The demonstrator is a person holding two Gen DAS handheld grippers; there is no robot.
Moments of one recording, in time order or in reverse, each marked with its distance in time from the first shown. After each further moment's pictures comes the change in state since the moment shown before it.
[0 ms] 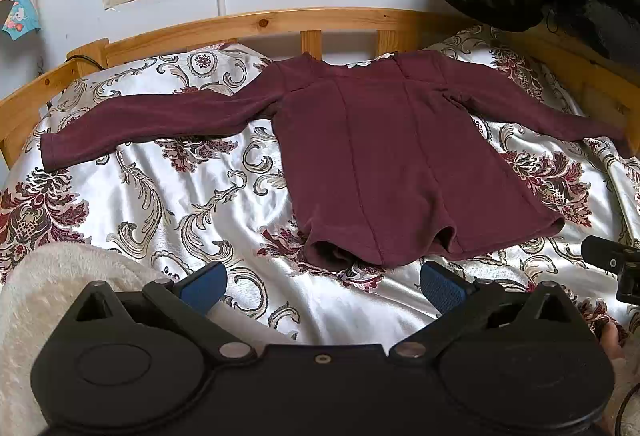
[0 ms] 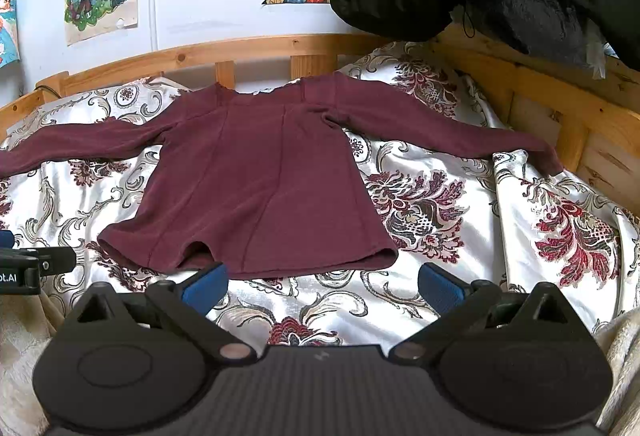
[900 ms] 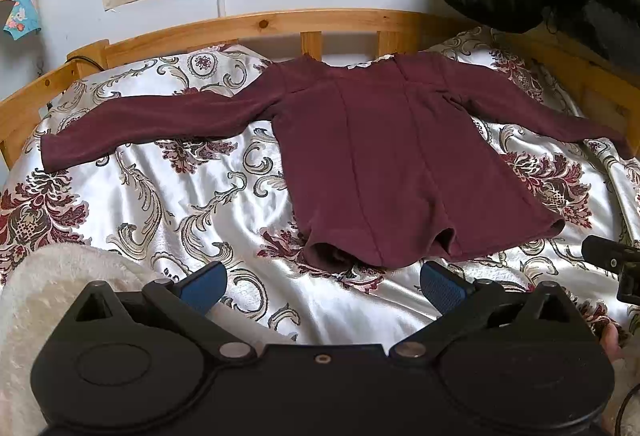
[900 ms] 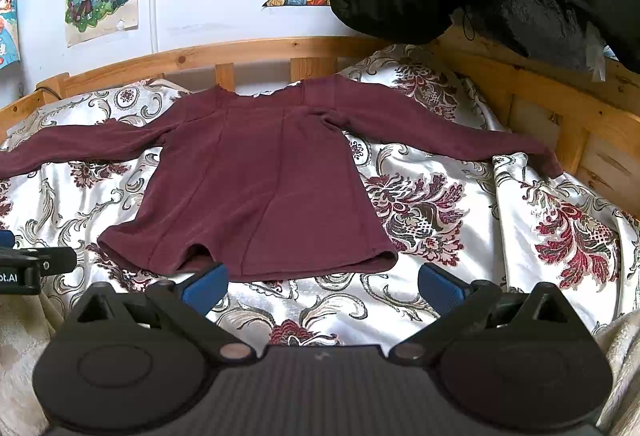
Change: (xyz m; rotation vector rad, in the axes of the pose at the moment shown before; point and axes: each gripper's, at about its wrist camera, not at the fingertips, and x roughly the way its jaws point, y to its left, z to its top) left arm 0.000 0.000 0.000 0.000 -0.002 -0.001; right arm 0.000 0.000 0.000 -0.002 -0.003 0.000
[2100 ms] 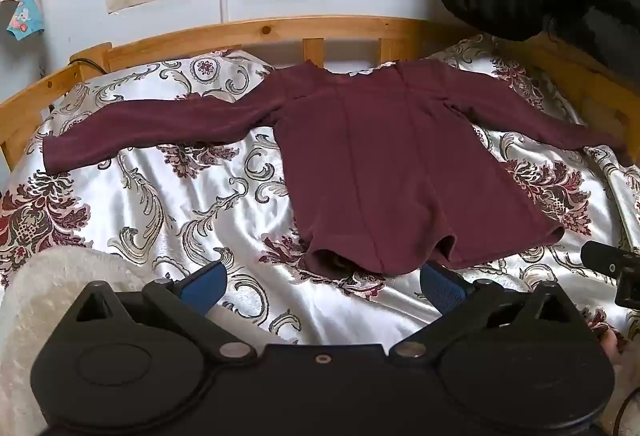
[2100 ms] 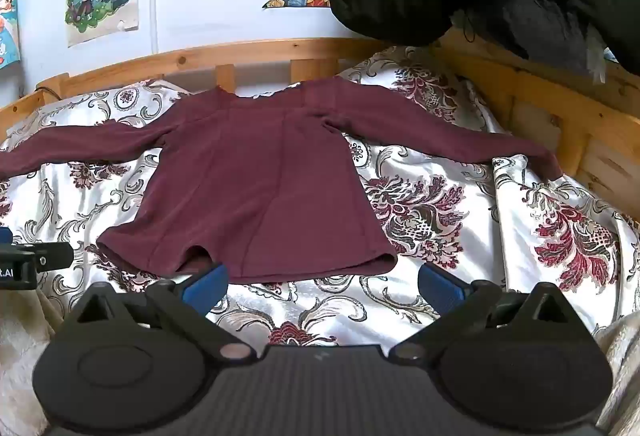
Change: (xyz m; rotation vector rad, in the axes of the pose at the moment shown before) left arm -0.003 0.000 0.002 -0.009 -0.019 -0.002; right arm 0.000 0.000 0.001 -0.001 -0.001 0.000
